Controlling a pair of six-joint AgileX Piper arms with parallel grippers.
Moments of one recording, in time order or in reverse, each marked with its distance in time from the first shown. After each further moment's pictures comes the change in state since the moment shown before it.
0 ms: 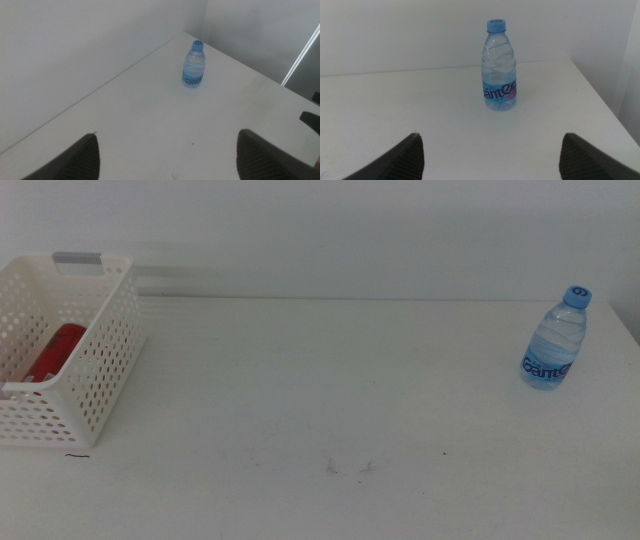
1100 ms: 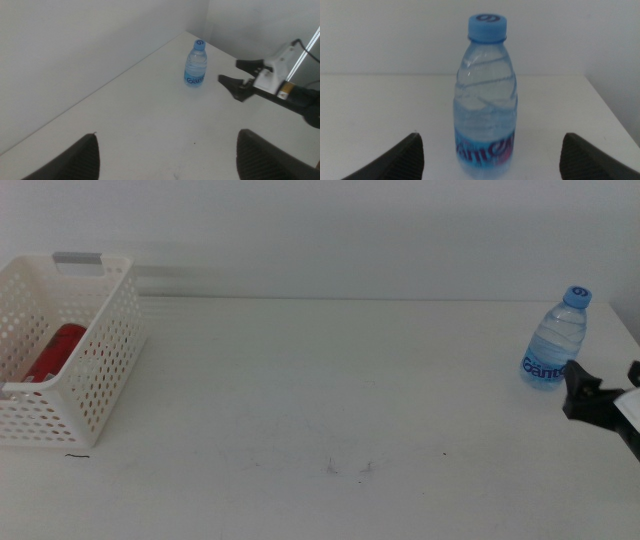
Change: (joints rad) left arm 0.000 0.000 0.000 0.007 0.000 0.000; right arm 0.000 1.637 -0.340 0.037 -1.233 -0.097
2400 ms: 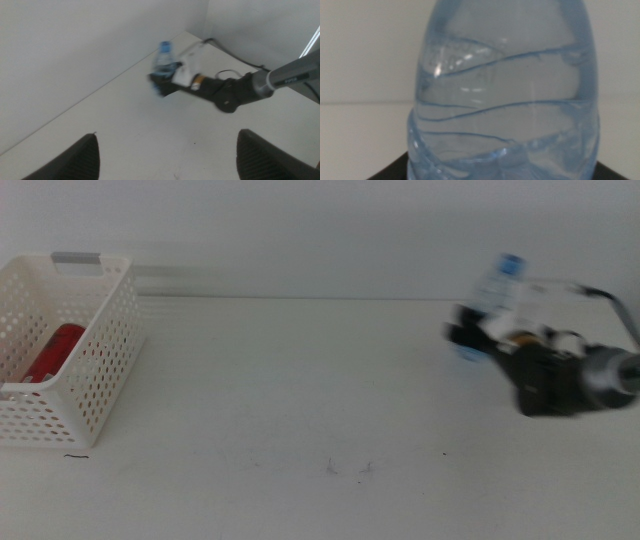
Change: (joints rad) left arm 0.000 0.000 0.000 0.000 0.000 0.000; right arm 0.203 0.490 -0.737 0.172 0.287 -0.016
